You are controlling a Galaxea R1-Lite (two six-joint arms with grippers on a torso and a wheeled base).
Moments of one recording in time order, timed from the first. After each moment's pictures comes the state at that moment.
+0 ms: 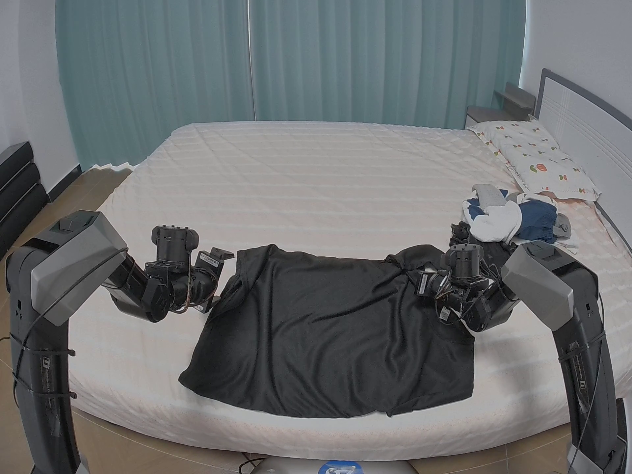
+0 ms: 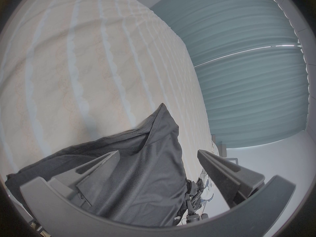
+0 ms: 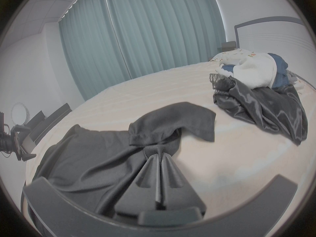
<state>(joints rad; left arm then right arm) -0.17 2.35 -1.17 -0.63 -0.10 -1.27 0.21 2.67 -1.44 -0.83 -0.02 0.26</state>
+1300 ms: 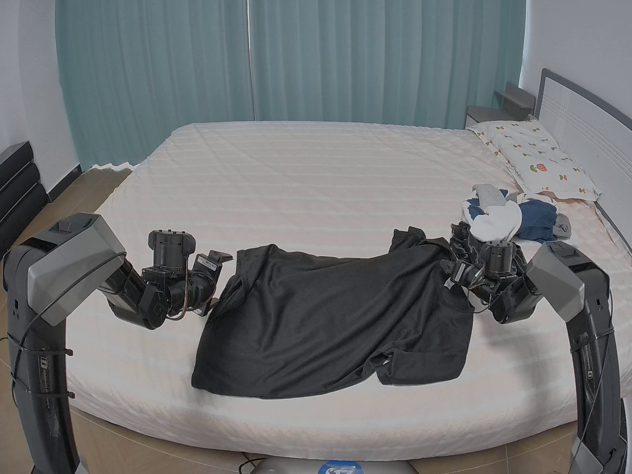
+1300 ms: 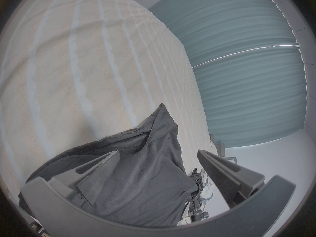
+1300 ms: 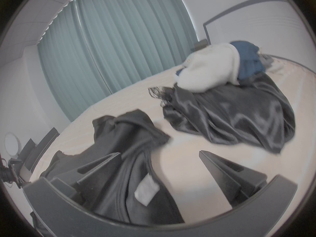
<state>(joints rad) -0.17 2.33 -1.11 -0.70 -0.10 -1.27 0.04 2.71 -1.49 -0.88 0.00 0.38</state>
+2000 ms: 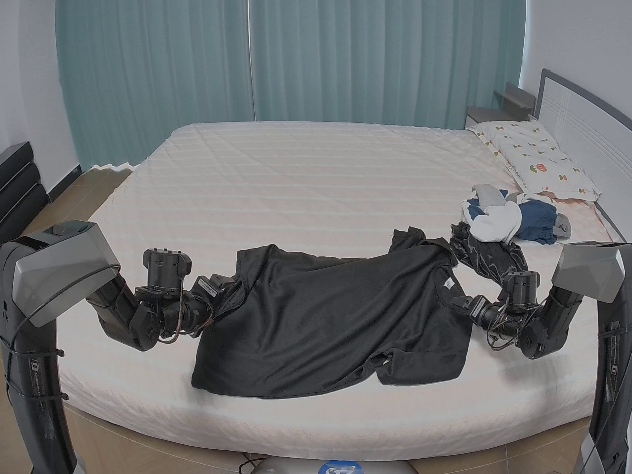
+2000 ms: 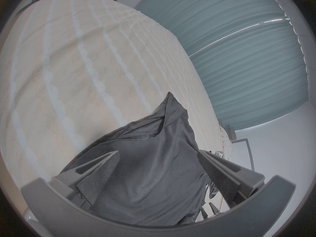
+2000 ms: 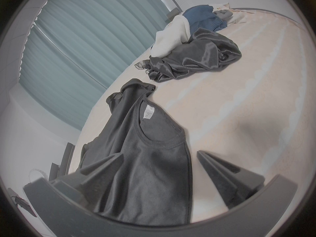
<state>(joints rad) -0.18 2.27 -0.90 -0.77 -0.10 -1.09 0.05 2.44 -0.80 -1.08 0.12 0.70</state>
